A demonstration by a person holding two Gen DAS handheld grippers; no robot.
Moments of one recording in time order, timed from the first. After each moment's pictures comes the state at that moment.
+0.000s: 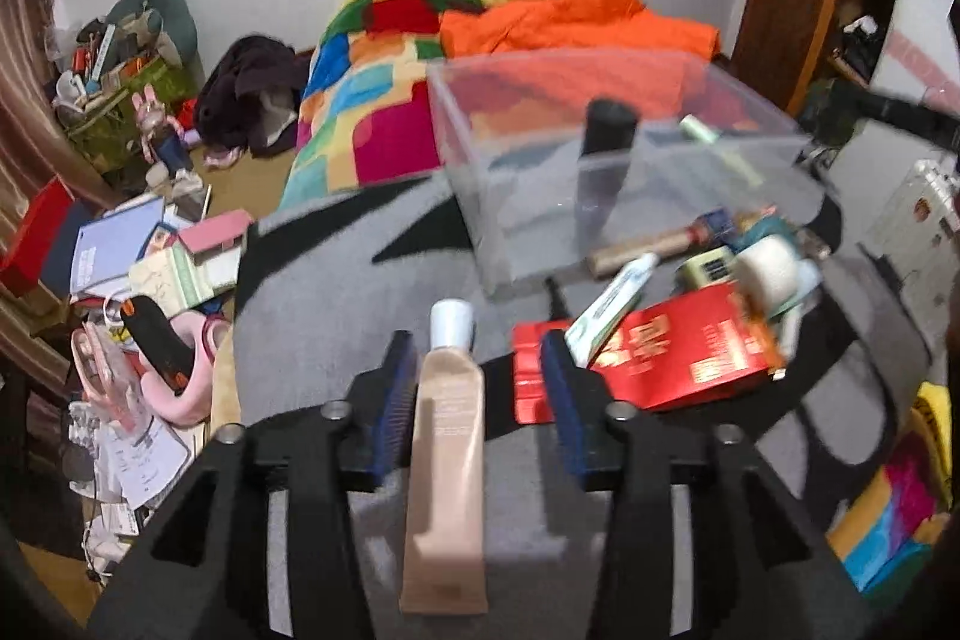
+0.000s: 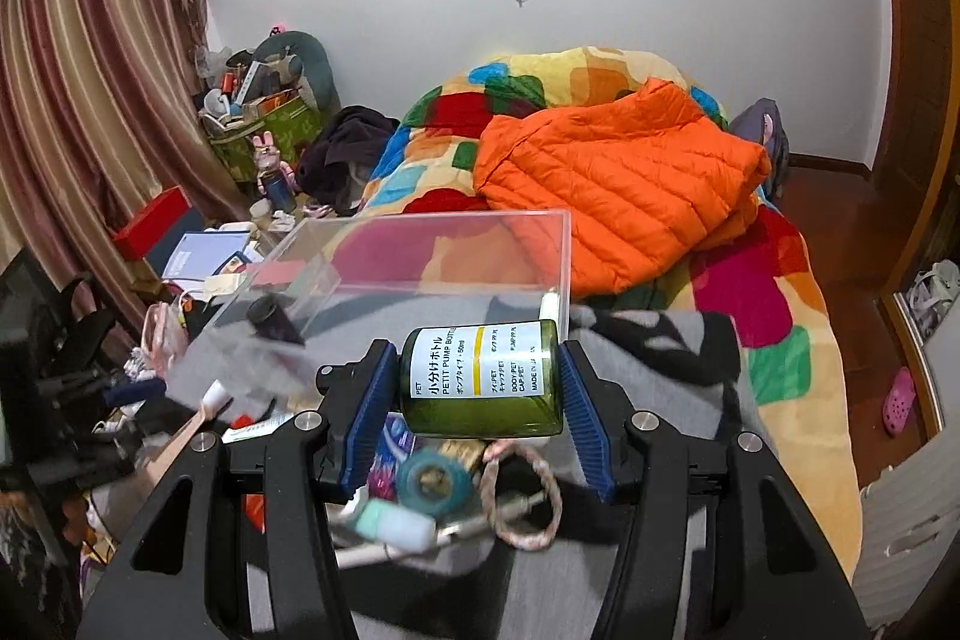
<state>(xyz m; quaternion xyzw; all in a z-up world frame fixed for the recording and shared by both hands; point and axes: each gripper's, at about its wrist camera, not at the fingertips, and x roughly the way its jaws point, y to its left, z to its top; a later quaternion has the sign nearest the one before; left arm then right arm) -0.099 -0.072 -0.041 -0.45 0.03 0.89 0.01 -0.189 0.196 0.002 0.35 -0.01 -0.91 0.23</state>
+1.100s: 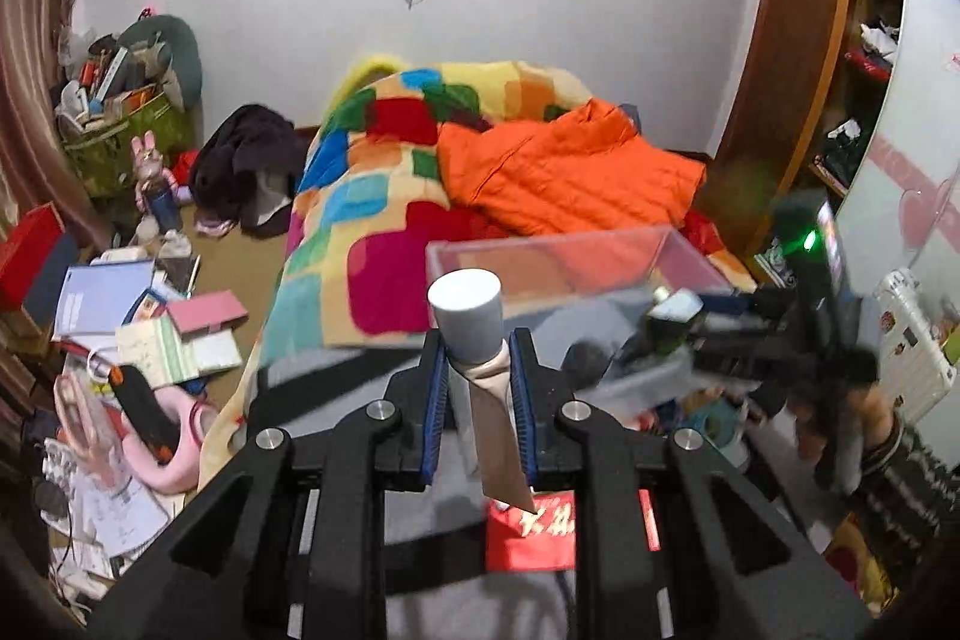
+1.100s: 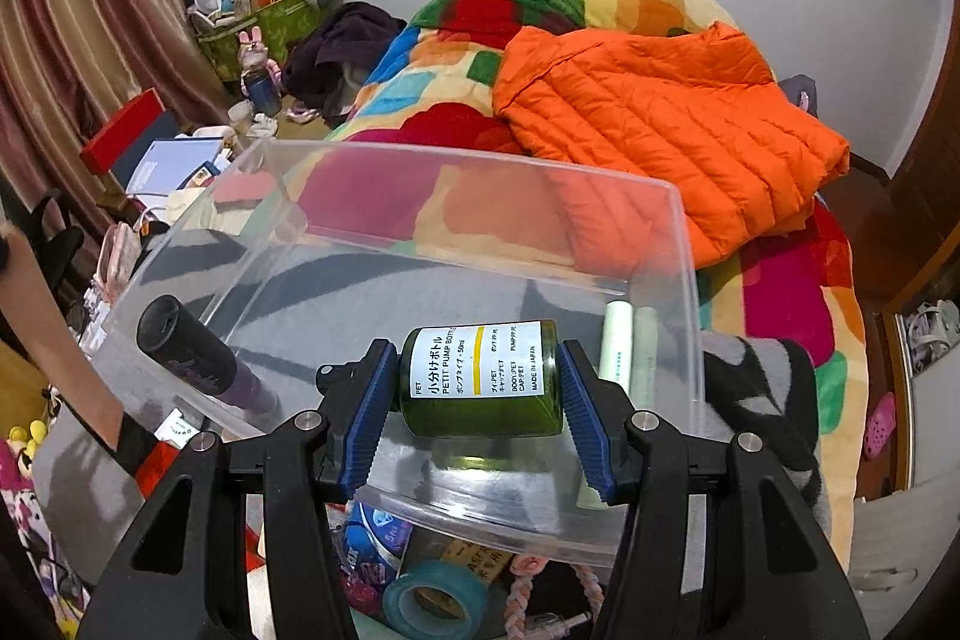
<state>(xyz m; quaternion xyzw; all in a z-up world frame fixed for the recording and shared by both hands) -0.133 -0.082 0.054 -0.35 -0.03 0.94 0.04 -0.265 0.119 -0.051 0.44 0.08 -0.86 0.24</state>
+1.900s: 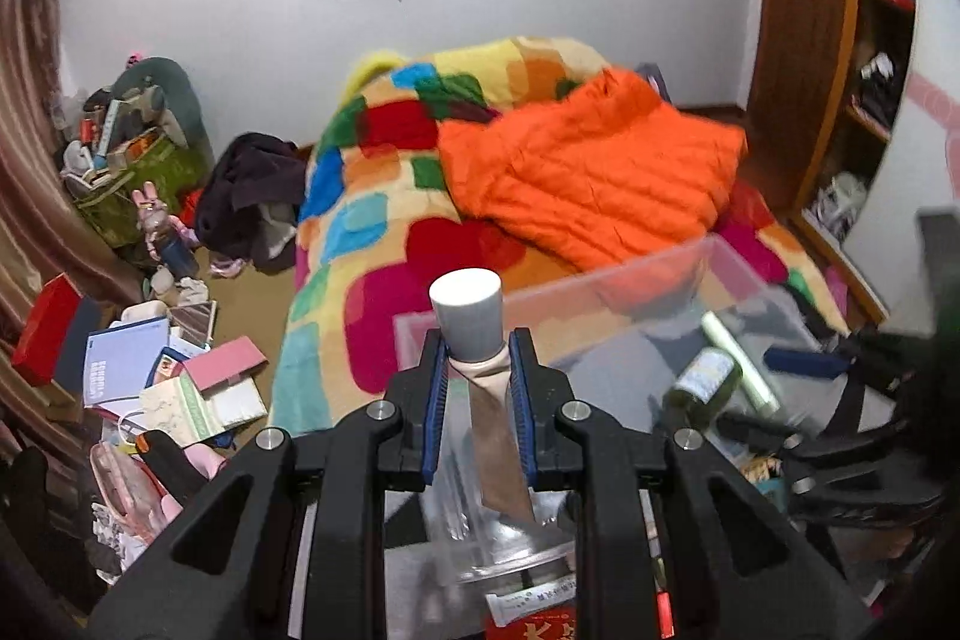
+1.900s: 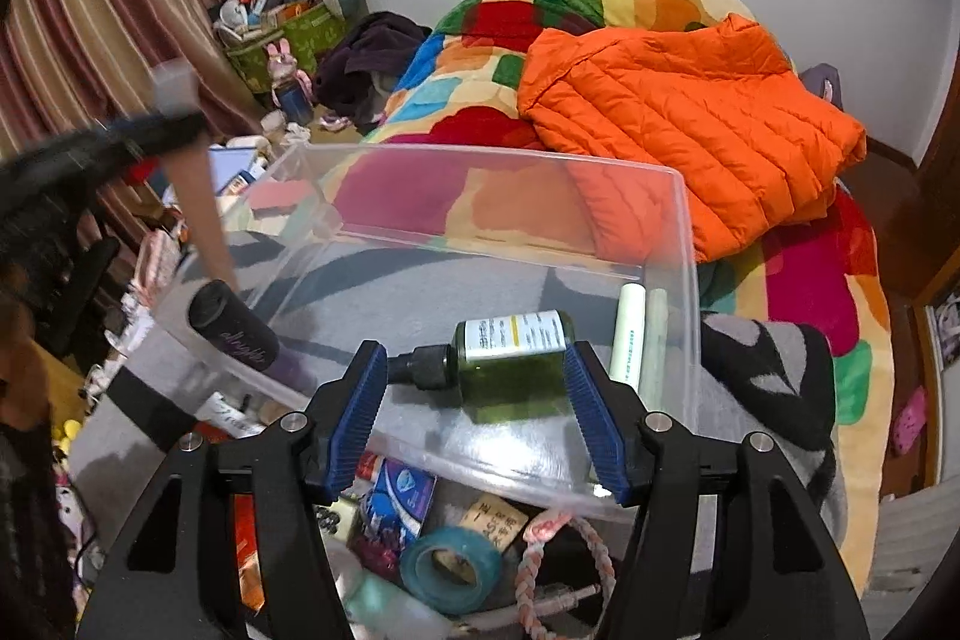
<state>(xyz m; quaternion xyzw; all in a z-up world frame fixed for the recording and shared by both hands) -0.227 -0.034 0.029 -0.38 0.06 0.92 0.01 -0.255 0.139 -0.042 0.44 0.04 -0.85 0.28</state>
